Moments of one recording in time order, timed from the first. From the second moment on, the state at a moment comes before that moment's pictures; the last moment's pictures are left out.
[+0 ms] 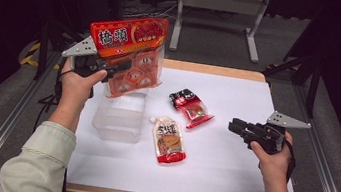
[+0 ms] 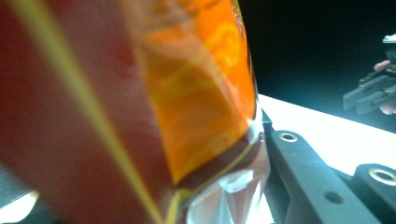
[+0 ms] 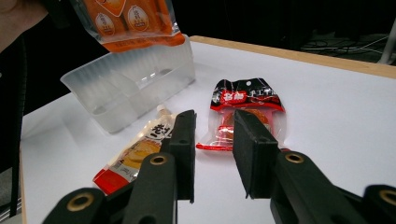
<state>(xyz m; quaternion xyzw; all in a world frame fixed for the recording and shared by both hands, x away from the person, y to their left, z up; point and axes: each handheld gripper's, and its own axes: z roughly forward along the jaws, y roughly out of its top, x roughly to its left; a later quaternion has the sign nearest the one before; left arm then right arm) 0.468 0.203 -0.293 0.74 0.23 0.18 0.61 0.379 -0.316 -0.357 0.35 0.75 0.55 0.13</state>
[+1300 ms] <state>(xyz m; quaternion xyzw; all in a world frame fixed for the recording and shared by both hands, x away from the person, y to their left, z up) 0.473 0.218 -0.354 0.72 0.31 0.19 0.59 0.379 -0.313 -0.364 0.35 0.76 0.54 0.12</state>
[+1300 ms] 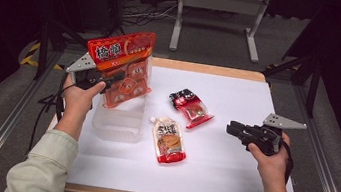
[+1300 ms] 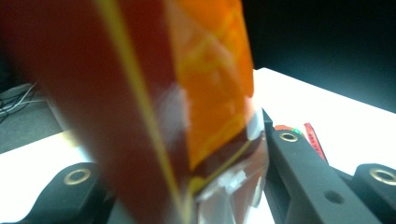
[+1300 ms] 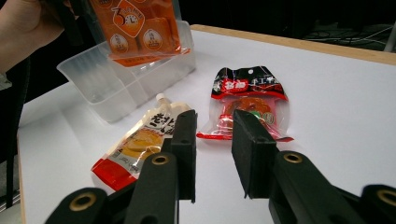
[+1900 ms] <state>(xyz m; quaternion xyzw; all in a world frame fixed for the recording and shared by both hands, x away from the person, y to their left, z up) 0.471 0.222 -0.364 0.71 0.34 0.19 0.59 0.379 -0.308 -0.367 0.35 0.76 0.53 0.12</state>
